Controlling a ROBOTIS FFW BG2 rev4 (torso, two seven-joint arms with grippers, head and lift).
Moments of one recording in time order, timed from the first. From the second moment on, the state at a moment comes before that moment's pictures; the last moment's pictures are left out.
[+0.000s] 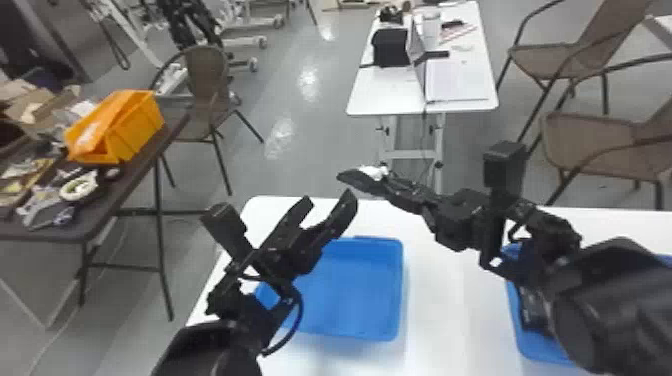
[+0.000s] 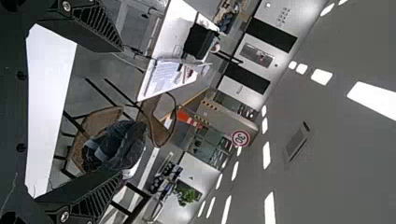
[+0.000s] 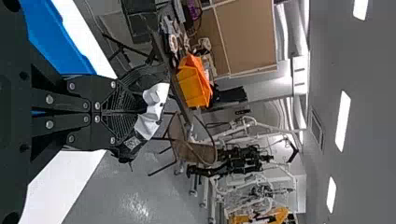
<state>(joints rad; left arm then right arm) 0.21 0.00 0.12 -1.87 0.47 0.29 -0.37 -0.26 -0.17 0.48 -1.49 -0.36 0.25 0.46</state>
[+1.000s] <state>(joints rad) 0.15 0.00 0.09 -1.81 0.51 0.30 -0.34 -0.36 -0.20 0.62 -1.46 -0.44 0.25 0.46</state>
